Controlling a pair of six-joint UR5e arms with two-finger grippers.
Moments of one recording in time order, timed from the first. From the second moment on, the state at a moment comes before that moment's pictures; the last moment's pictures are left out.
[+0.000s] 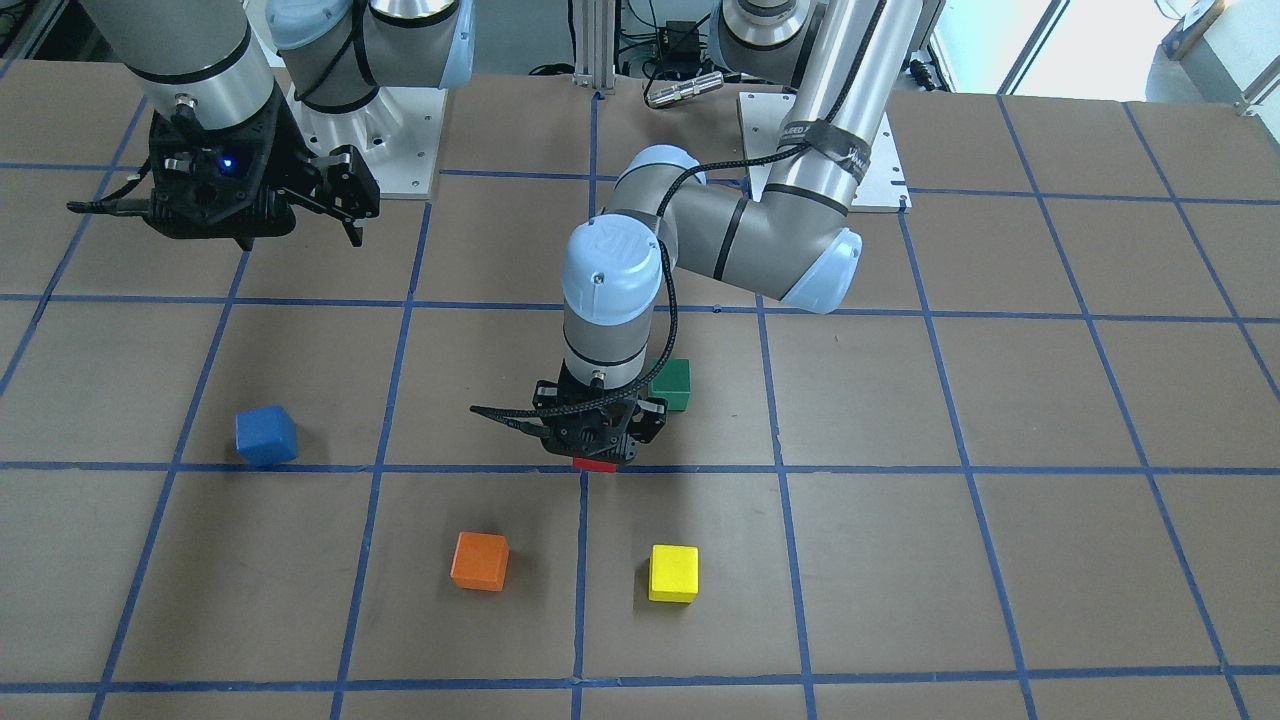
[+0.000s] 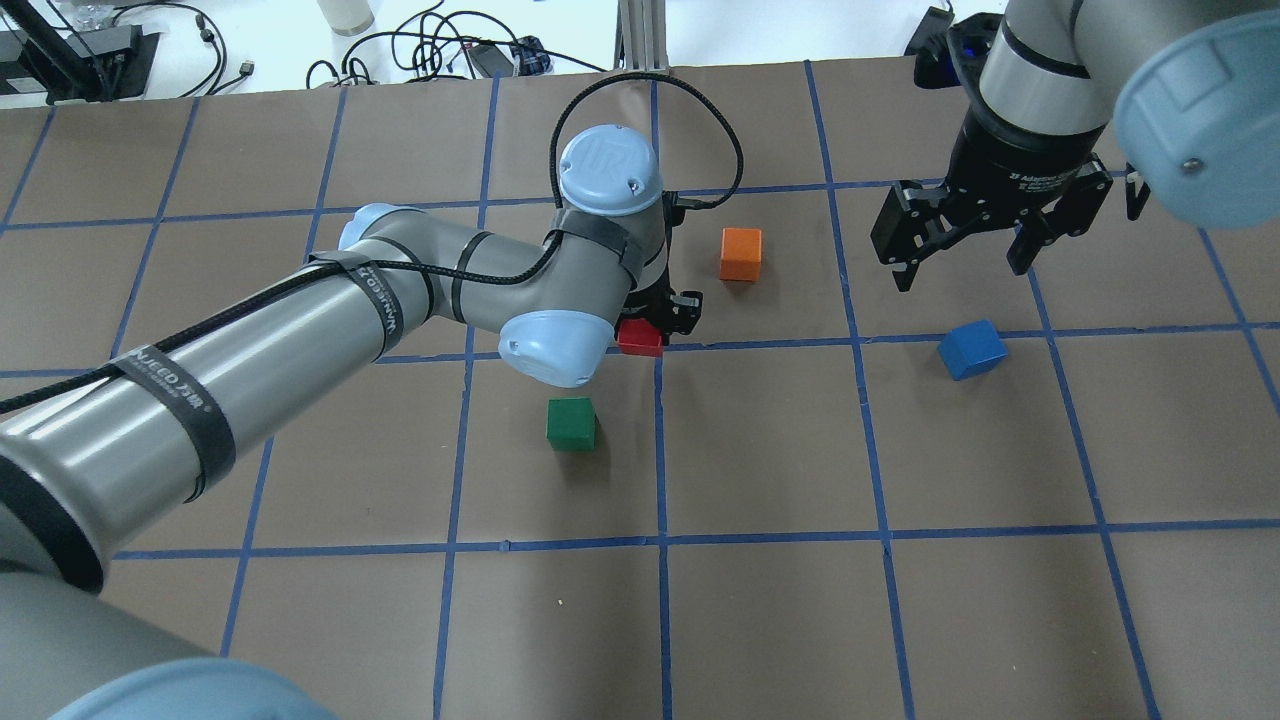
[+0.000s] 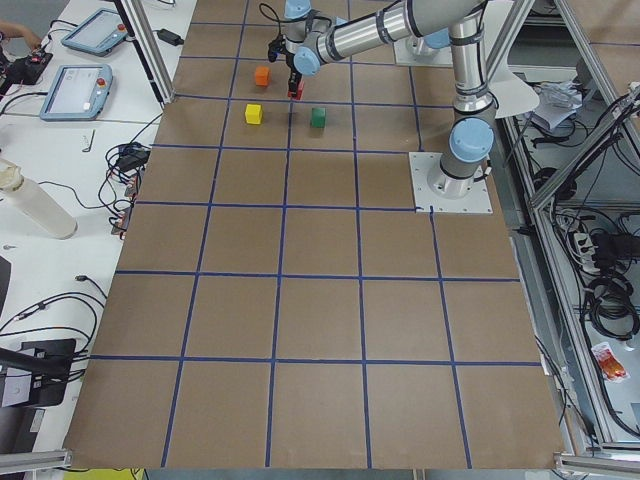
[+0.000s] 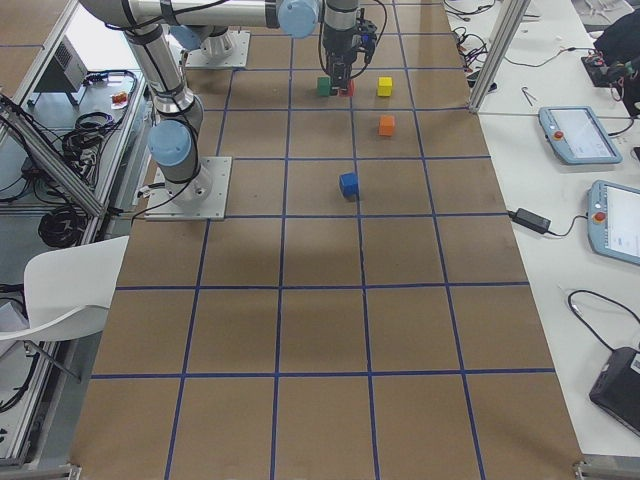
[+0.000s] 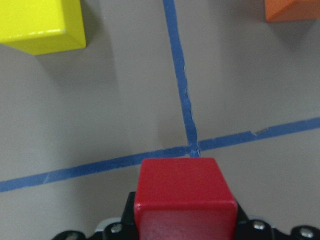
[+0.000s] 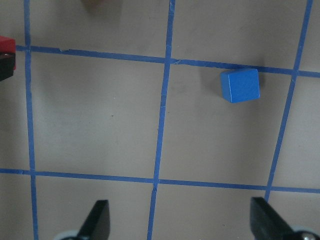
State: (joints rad) left arm -1.95 -2.08 -1.68 -0.89 1.57 -0.24; right arm 1.58 -1.59 1.62 -1.52 -1.61 -0.09
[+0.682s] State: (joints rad) left arm -1.96 -2.13 -1.66 -0.85 1.57 -0.28; right arm 1.58 -1.59 1.62 -1.52 -1.60 -0.08
